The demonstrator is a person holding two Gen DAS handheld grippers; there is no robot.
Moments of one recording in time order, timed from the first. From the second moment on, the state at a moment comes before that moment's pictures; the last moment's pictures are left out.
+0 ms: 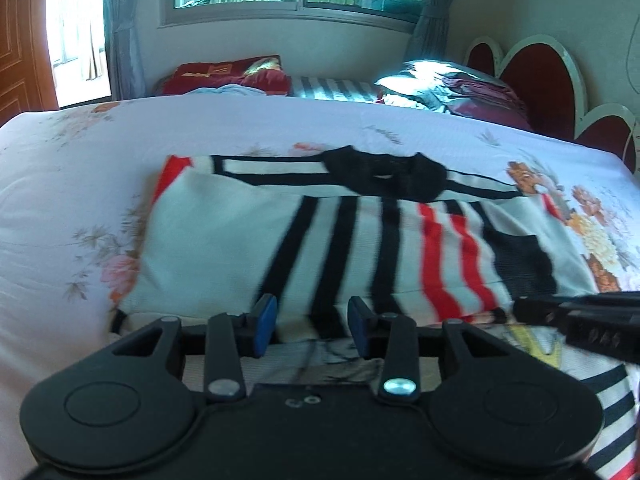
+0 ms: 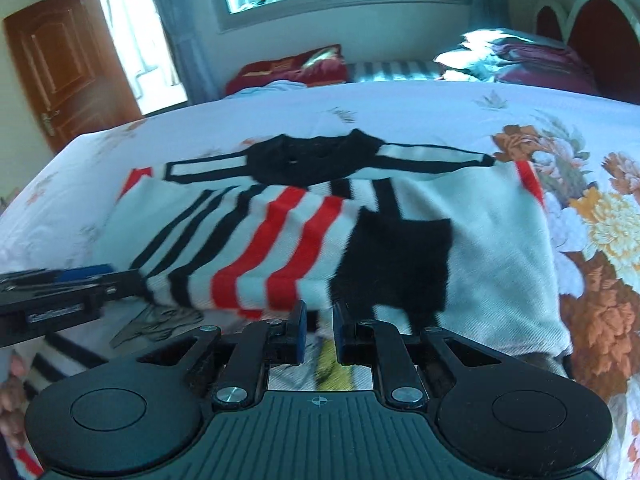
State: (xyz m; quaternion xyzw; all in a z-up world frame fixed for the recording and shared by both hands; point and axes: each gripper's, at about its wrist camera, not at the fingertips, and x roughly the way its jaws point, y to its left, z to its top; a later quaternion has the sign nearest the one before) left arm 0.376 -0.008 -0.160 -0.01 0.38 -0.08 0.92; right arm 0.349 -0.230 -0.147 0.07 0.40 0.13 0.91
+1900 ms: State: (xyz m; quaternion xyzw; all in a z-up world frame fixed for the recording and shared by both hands) left arm 0.217 0.033 -0.186 0.05 0.42 -0.16 0.89; right arm 0.176 -0.175 -0.161 0.02 0.43 0.07 0.90
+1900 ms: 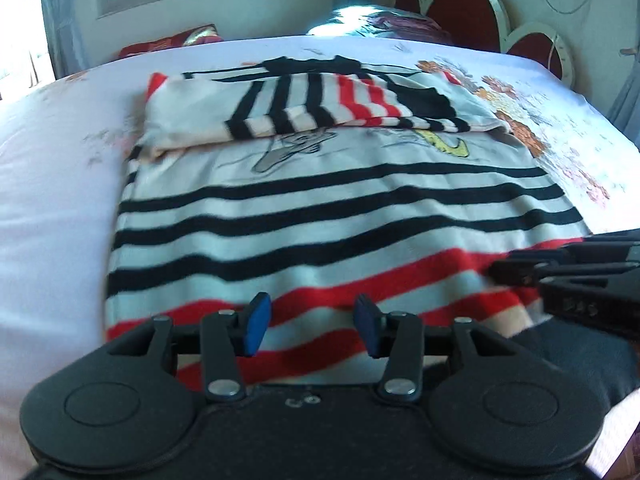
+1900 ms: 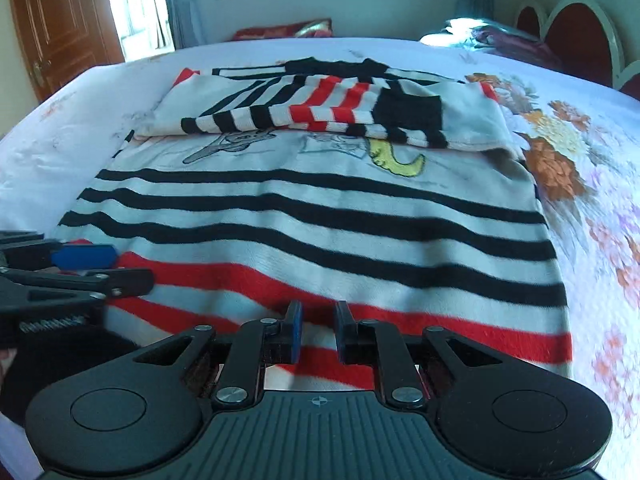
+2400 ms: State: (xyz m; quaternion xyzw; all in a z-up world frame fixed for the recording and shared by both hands) left arm 0.190 0.052 -0.176 0.03 0.42 -0.15 0.90; right arm 0.126 -0.190 -0.154 0.03 0.41 0.03 0.91
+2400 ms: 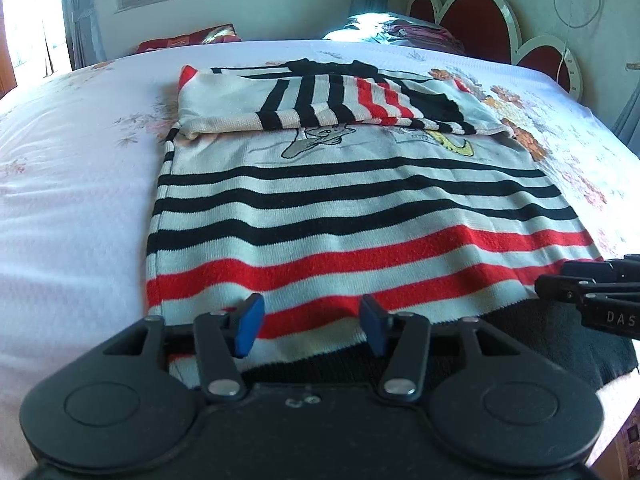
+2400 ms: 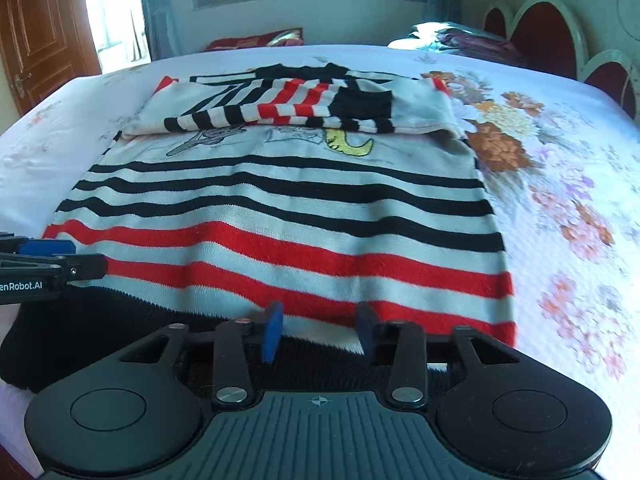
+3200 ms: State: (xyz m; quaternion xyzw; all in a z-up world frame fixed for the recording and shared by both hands) left arm 0.149 0.086 -0.173 0.03 0.42 -0.14 0.90; right arm 0.072 -0.224 -0.150 0.04 0.42 -0.04 0.91
